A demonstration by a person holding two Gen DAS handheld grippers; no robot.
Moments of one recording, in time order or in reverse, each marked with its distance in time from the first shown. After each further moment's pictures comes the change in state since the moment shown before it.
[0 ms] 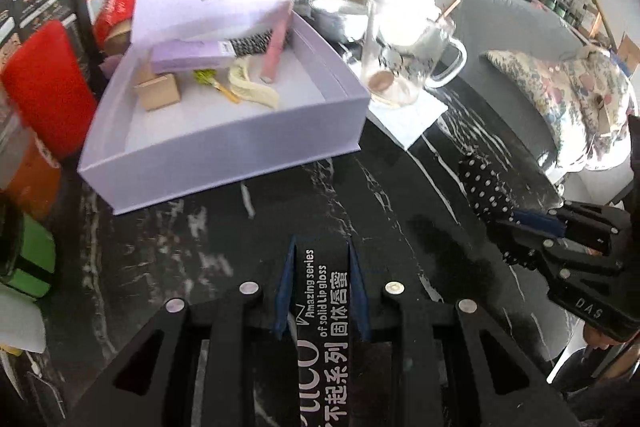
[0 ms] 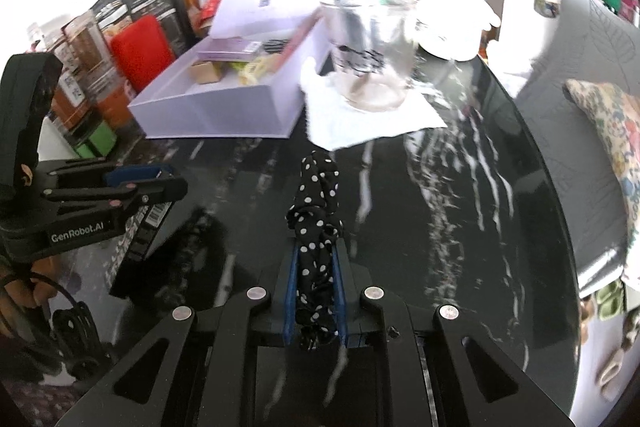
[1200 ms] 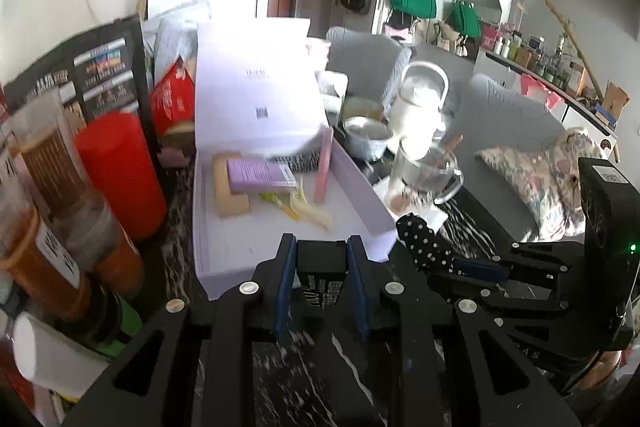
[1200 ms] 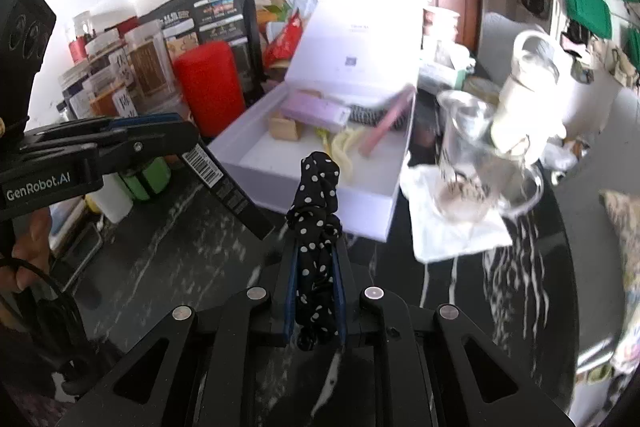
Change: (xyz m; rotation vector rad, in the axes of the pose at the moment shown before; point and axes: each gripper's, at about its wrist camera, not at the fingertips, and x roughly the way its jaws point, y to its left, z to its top) left arm -0.096 0.053 0.040 -0.020 -0.293 0.000; right arm -0.011 0.088 0.064 -0.166 -0.118 0.050
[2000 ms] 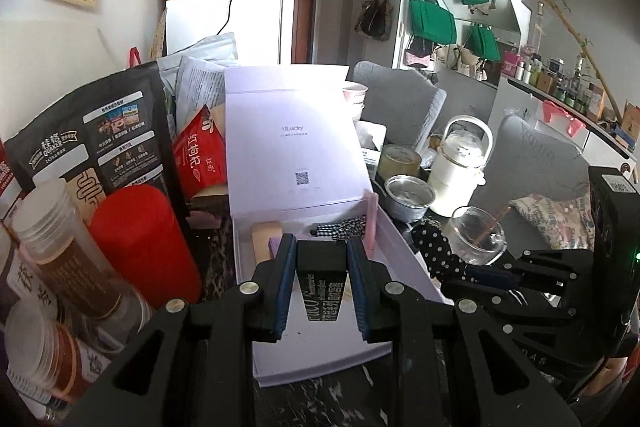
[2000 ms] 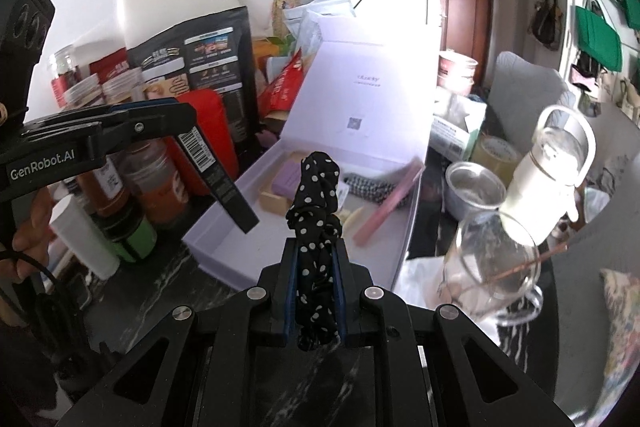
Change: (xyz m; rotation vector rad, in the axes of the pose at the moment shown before) left arm 0.026 0.040 0.064 -0.011 -0.075 0.068; right arm 0.028 -0.008 0.081 -0.052 -0.061 -0.007
